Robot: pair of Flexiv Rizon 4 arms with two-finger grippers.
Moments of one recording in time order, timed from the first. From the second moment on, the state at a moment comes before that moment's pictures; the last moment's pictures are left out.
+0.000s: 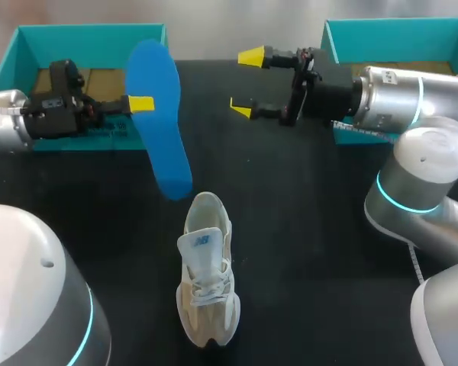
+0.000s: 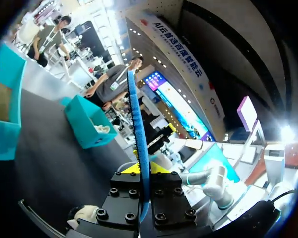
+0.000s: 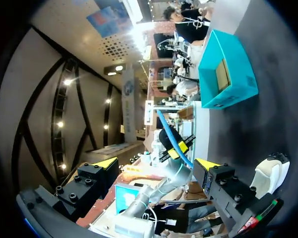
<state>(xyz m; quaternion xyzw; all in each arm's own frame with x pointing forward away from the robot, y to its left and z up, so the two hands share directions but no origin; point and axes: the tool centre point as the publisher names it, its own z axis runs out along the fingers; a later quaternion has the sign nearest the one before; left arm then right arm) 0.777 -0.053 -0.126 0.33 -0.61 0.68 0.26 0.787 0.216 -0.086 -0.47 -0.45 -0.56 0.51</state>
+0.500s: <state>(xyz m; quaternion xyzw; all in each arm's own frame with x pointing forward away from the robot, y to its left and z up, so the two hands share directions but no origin) 0.783 -0.035 -0.094 0.19 -0.66 0.72 0.07 0.784 0.212 -0.080 -0.51 -0.45 -0.54 0.50</state>
